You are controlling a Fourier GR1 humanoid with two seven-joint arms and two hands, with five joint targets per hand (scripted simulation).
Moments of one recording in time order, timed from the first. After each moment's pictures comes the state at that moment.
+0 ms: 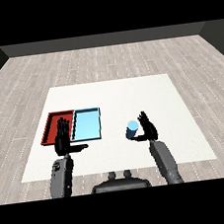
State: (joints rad) left arm -0.01 0.04 0.08 -1.57 0.16 -0.09 -0.44; right arm -0.16 0.00 -0.01 -1.15 -0.22 0.14 -0.33
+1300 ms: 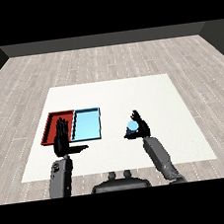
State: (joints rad) left arm 0.00 0.04 0.08 -1.60 0.16 -0.09 -0.43; right arm -0.29 0.00 0.08 -0.99 -0.27 0.07 -0.38
